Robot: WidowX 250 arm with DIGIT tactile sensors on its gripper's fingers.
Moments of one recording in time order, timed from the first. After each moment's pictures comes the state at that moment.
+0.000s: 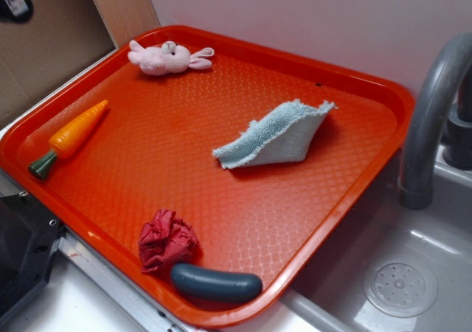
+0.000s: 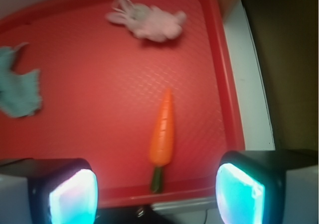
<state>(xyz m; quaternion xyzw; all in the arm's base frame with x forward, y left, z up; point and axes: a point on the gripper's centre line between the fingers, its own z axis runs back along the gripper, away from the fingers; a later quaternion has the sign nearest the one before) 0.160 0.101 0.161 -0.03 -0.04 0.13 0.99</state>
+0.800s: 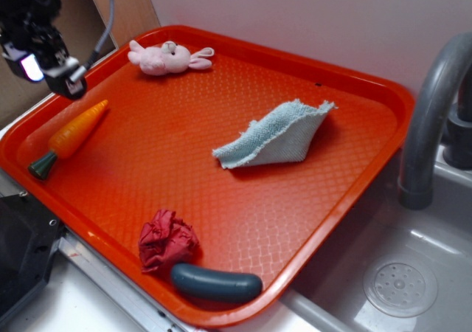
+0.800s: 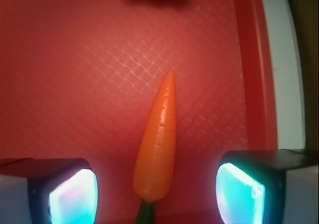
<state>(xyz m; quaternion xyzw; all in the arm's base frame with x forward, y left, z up) 0.172 0.083 0.086 0.02 0.01 0.09 1.00</state>
